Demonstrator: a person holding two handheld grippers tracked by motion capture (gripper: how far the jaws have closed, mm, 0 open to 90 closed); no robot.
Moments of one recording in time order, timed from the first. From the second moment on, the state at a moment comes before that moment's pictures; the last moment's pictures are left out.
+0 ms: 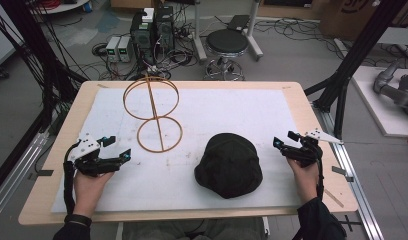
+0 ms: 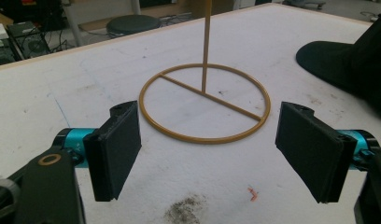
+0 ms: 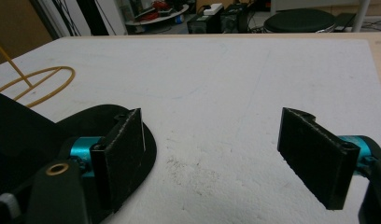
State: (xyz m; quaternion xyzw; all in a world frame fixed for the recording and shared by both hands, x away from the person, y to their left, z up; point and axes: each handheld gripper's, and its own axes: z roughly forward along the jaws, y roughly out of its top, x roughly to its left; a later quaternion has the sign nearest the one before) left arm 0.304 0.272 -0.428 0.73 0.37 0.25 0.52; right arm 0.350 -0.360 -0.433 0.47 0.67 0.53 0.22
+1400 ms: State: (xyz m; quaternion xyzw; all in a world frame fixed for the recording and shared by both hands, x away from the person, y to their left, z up) left arm 0.299 0.125 -0.400 0.78 0.16 0.07 0.60; right arm 0.349 -0.357 -0.432 0.46 0.68 0.52 0.23
